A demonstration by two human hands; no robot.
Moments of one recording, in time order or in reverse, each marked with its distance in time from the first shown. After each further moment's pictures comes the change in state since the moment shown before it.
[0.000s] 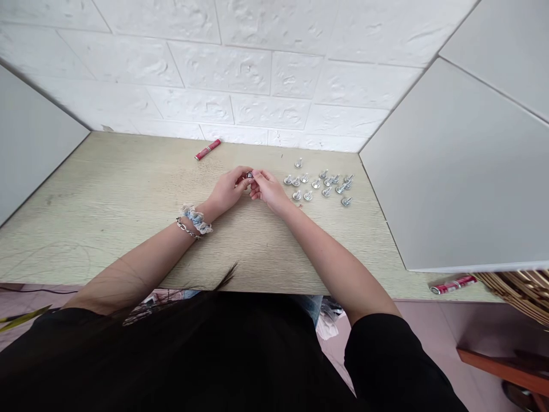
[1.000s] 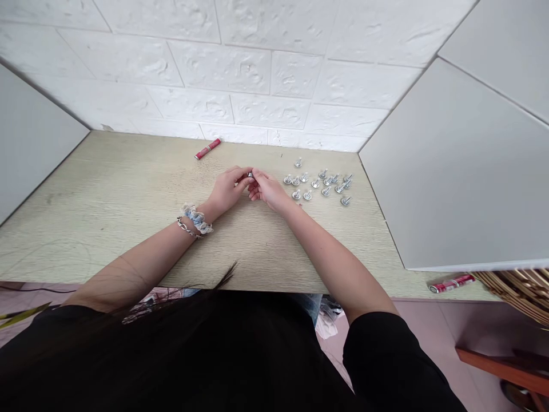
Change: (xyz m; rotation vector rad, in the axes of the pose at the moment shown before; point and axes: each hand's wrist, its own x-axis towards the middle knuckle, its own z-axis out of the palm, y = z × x) left_hand 0.000 0.001 0.002 0.058 0.036 0.030; right_hand 0.001 0.000 -0.003 -0.032 -0.060 0.052
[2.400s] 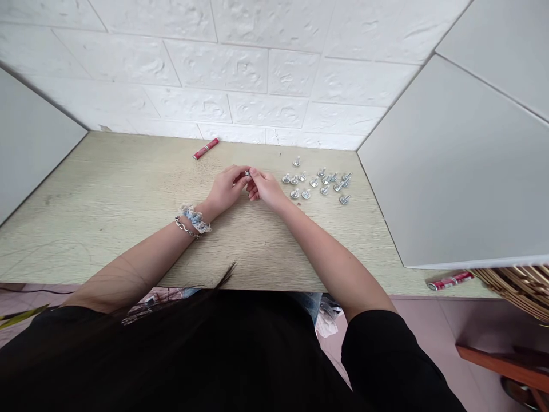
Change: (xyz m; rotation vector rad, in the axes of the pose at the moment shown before) left_hand 0.000 -0.002 0.000 0.017 -0.001 -0.011; right_hand 0.003 0.002 0.000 -0.084 0.023 -0.054
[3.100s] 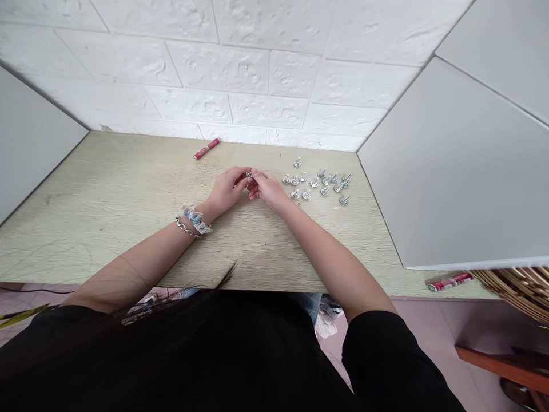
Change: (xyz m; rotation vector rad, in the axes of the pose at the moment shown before) left_hand -0.001 0.000 0.002 0.000 0.017 0.045; right_hand -0.004 -0.004 0.001 0.086 -0.018 0.010
